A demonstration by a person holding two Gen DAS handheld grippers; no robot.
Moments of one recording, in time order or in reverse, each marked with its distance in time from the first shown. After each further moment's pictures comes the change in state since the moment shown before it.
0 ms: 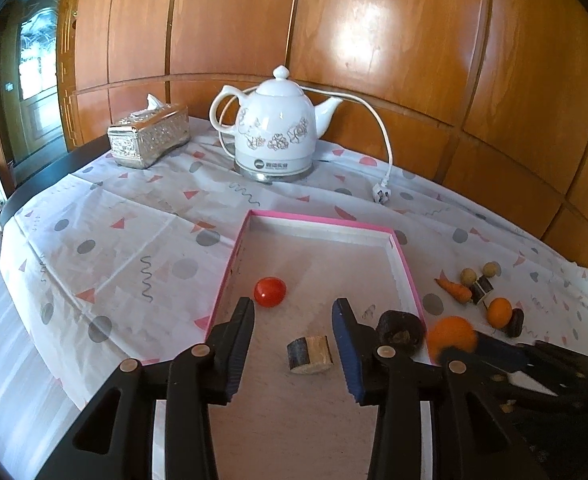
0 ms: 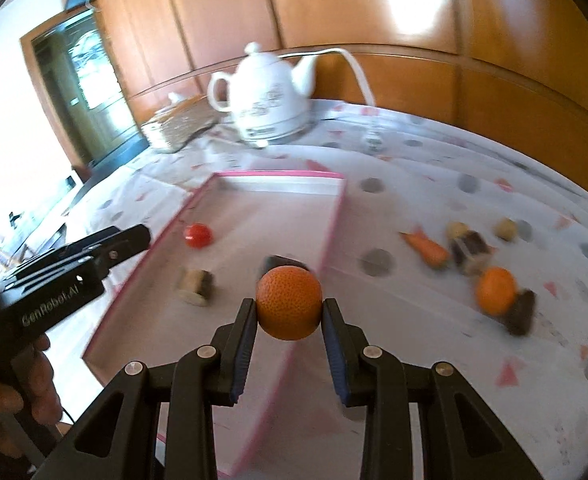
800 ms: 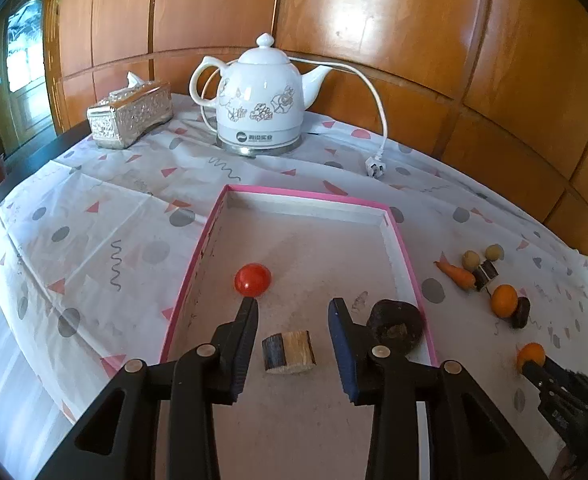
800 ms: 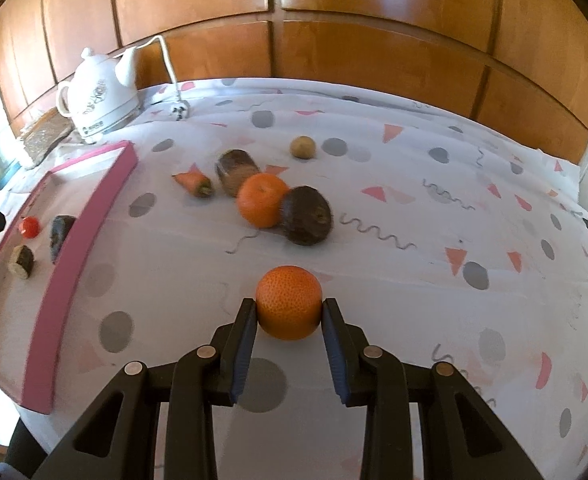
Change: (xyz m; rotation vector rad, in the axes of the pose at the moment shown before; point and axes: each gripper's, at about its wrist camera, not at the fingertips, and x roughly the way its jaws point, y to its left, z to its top) left arm 0.034 -0.017 -0.003 0.019 0.086 -0.016; right arm -0.035 -0.121 -0.069 0.222 0.025 -0.402
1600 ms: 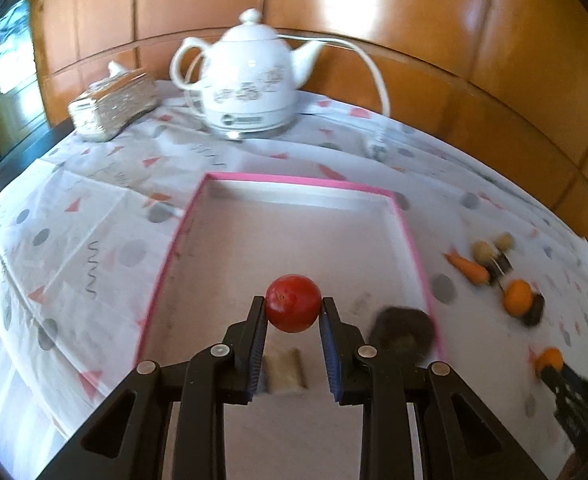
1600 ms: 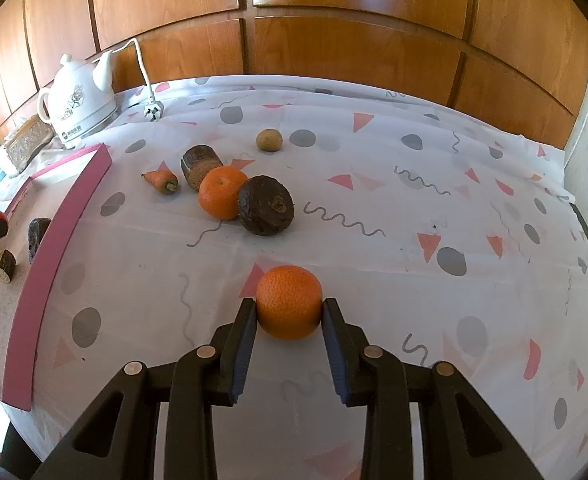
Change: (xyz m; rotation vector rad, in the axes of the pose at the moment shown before) left arm 0.039 -0.006 0.011 0.006 0.074 0.012; right arm 0.004 -0.024 -0.007 0.042 0.008 -0.058
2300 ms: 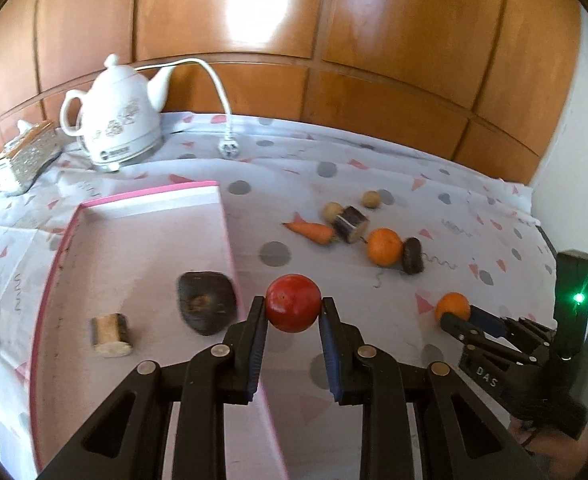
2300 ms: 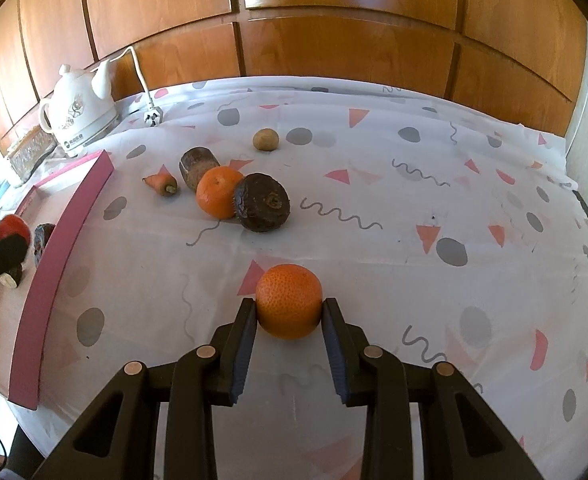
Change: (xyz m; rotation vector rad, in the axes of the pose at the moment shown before) left arm -0.049 -0.104 -0.039 0.224 -0.034 -0.236; right arm -0.002 -0.006 -0.004 0.035 -0.005 0.027
